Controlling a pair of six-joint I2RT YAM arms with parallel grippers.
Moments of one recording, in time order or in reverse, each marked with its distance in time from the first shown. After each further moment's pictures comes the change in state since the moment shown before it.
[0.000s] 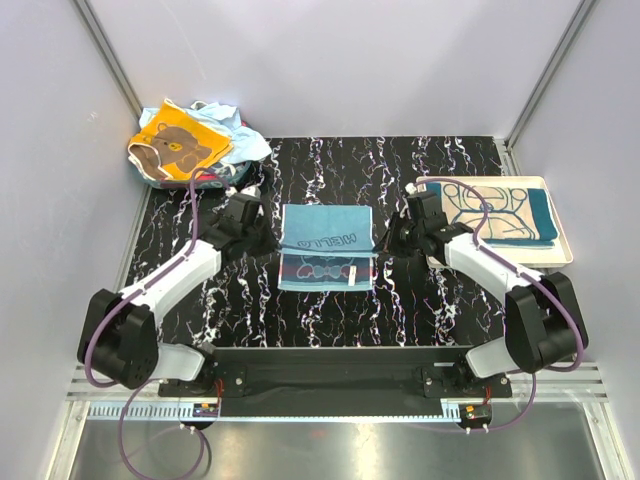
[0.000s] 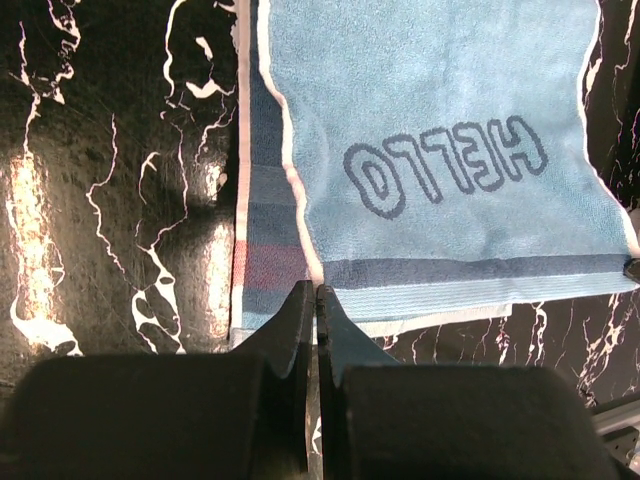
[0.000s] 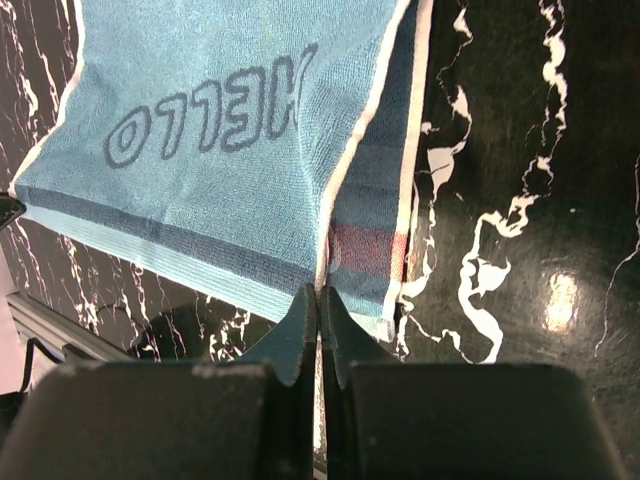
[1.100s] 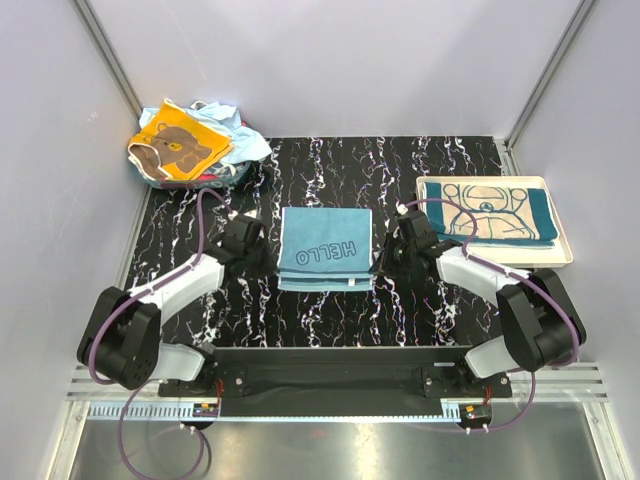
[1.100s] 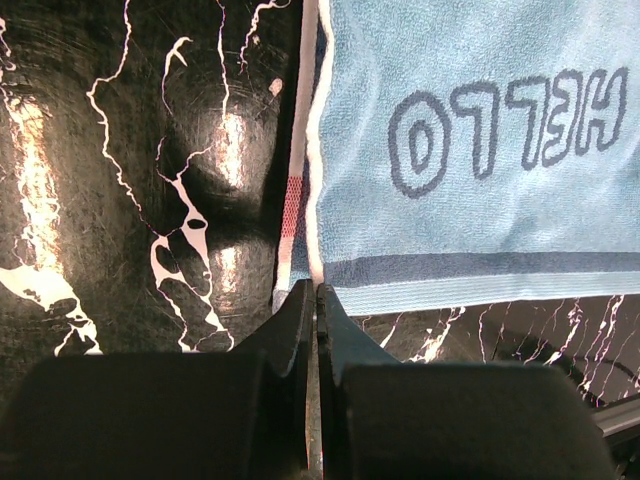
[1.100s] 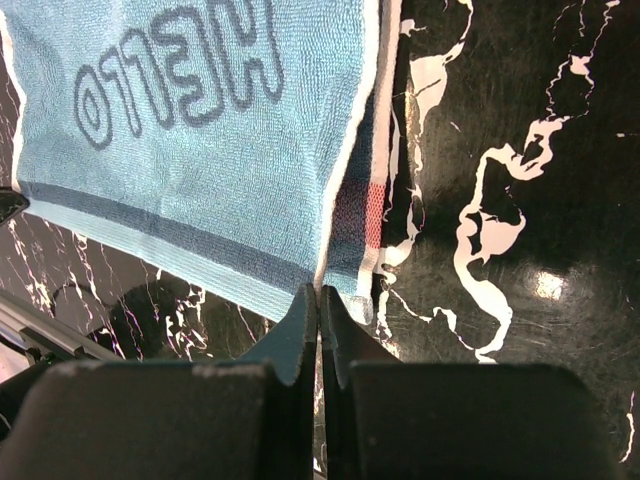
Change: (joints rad) left arm -0.013 -0.003 -0.183 0.072 0.022 -0.023; right arm 0.070 0.014 -0.150 0.092 0.024 0.042
